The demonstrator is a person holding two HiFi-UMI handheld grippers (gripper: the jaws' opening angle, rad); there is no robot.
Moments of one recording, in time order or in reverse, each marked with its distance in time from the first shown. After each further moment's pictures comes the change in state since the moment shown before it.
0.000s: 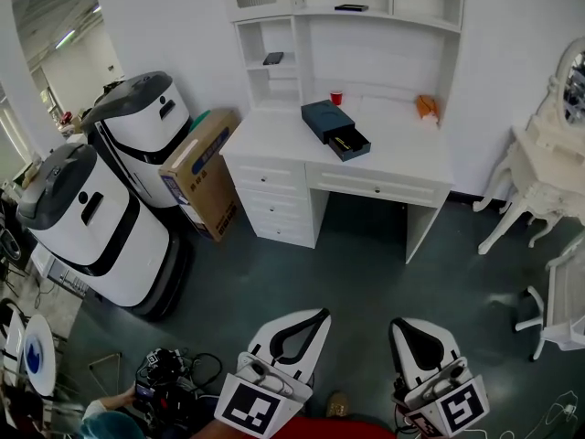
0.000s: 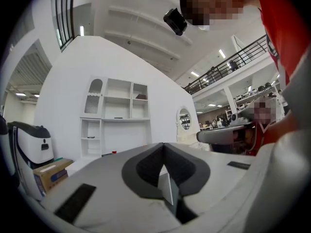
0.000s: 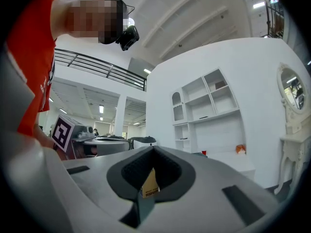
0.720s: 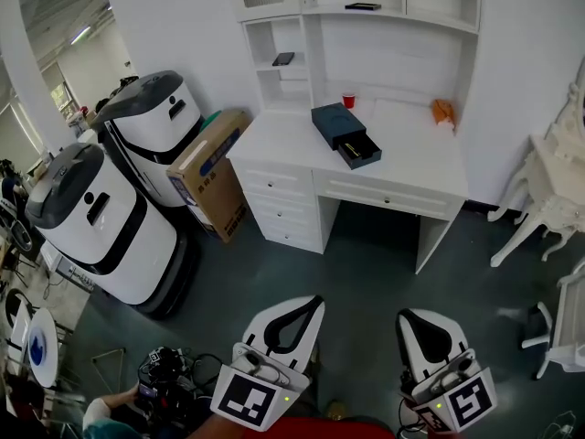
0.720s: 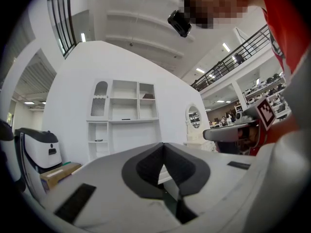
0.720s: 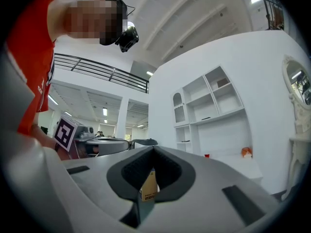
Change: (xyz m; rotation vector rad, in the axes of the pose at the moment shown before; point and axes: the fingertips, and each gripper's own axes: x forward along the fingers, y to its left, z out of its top) left arm 0.056 0.036 0.009 0.039 -0.011 0.107; right arm 0.038 -0.061 0.001 0.006 -0.028 0.066
